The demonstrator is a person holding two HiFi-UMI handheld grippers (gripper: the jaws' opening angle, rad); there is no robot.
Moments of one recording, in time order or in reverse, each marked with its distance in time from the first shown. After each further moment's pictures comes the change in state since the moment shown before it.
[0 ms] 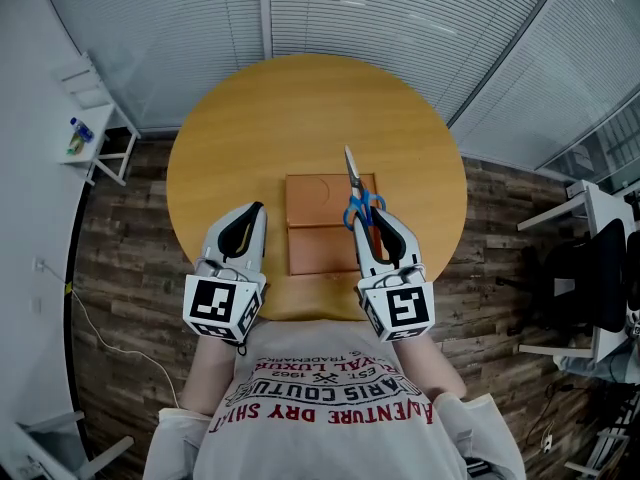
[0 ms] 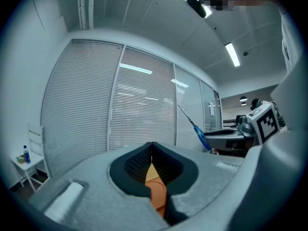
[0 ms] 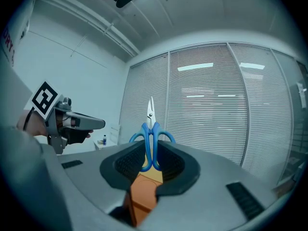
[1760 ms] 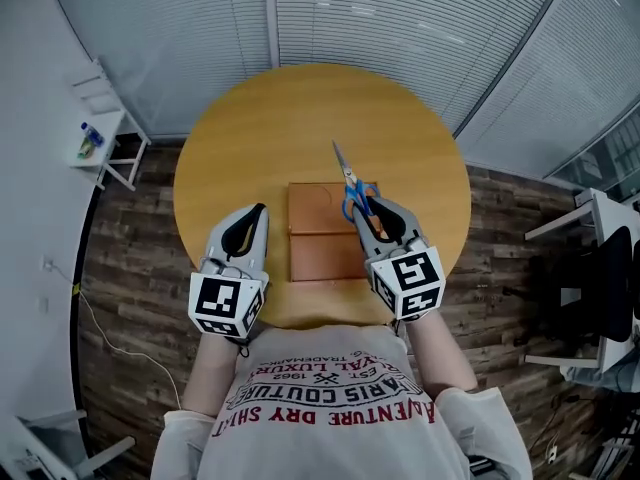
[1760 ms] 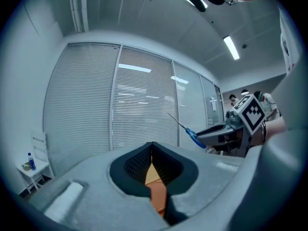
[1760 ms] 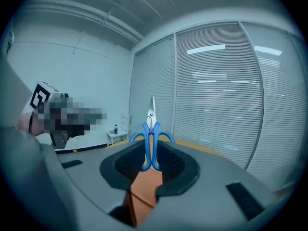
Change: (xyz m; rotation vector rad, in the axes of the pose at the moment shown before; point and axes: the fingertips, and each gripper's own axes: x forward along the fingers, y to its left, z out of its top) left arm 0.007 -0.007 0.003 0.058 0.015 0.035; right arm 0.027 -0.019 -0.012 -0.003 0.167 0.151
